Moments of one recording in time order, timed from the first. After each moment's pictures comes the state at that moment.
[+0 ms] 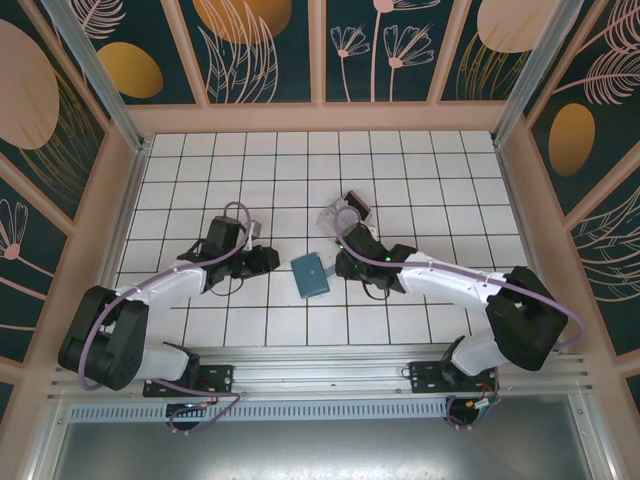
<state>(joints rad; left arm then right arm) -0.40 1.37 0.60 -0.10 0.47 -0.61 0.84 1.43 0.80 -0.37 0.16 0.82</state>
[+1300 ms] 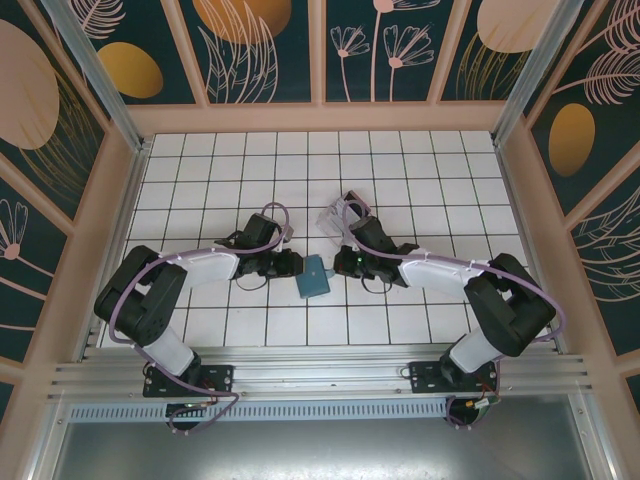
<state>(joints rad) -0.55 1.64 0.75 -0.09 0.43 -0.59 0.72 1.53 0.75 -0.09 -0.20 0.81</state>
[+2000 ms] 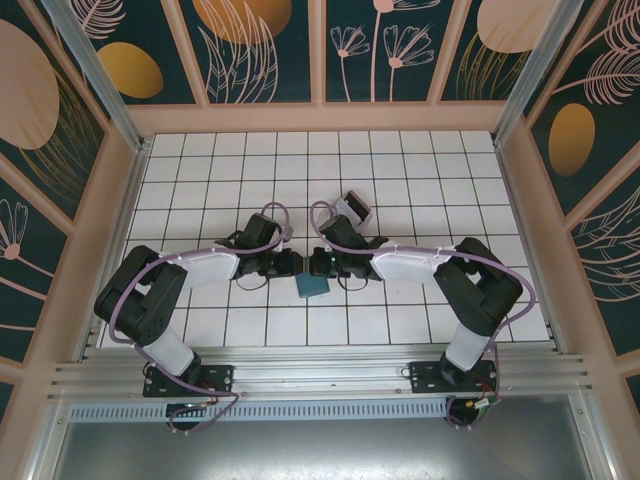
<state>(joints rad) -0.55 1.64 0.75 -0.08 0.41 -0.60 0.84 1.72 0.93 -0.11 -0.20 0.80</state>
